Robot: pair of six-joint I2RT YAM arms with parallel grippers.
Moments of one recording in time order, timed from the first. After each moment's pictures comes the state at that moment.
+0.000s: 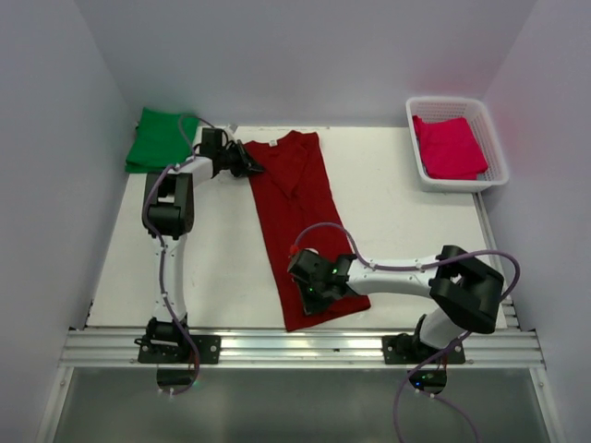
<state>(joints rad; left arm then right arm) -0.09 2.43 1.77 -0.08 0.62 -0.62 1.10 1.56 0.82 -0.43 -0.04 0.80</state>
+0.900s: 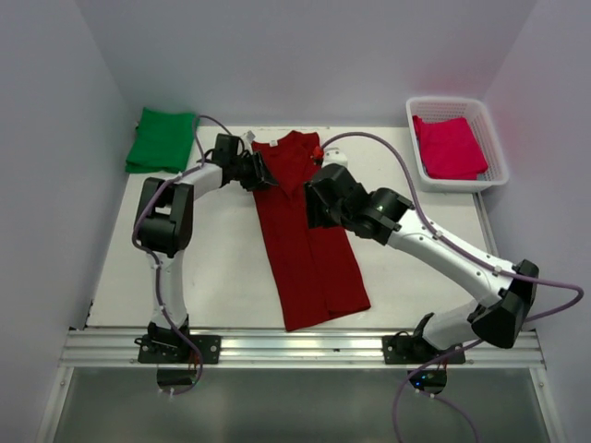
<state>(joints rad) -0.22 2.14 1.50 -0.16 0.53 -0.54 0.91 1.44 1.44 -0.79 0.37 0.51</state>
